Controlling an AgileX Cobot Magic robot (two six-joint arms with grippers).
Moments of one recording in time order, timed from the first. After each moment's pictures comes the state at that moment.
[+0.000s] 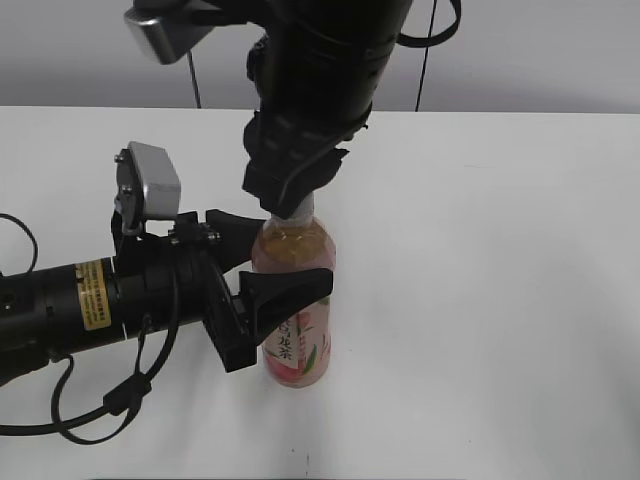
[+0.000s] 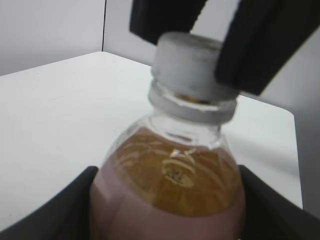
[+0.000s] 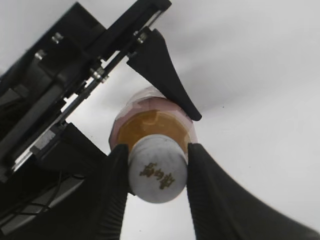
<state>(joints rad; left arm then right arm) -0.47 1.85 -0.49 0.79 -1.20 -0.38 0.83 1.85 -1.73 0.10 1.23 -0.50</state>
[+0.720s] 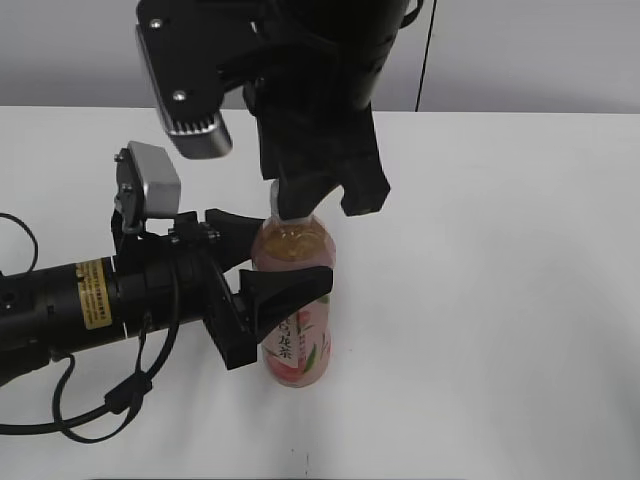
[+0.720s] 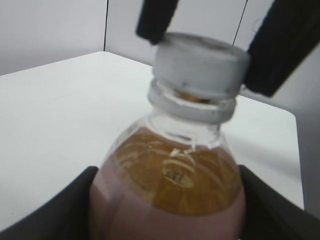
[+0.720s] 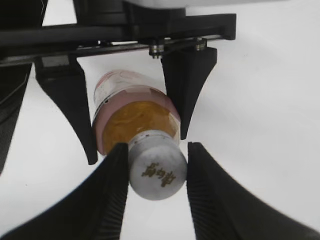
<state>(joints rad) -0.47 1.85 -0.49 0.78 -1.20 -0.38 0.84 1.85 -1.73 0.06 1.23 -1.22</state>
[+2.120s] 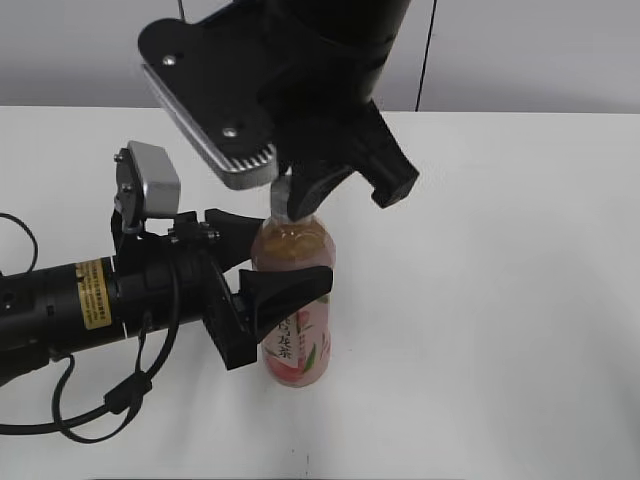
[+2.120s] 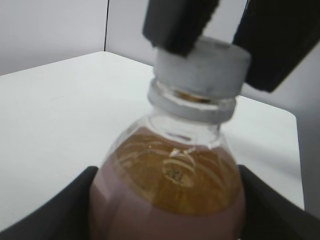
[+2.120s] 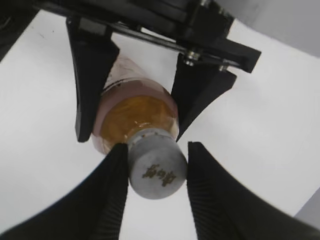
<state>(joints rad) -0.47 1.85 -0.49 0.78 -1.20 -0.39 0.84 1.85 -1.73 0.08 1.23 -1.61</state>
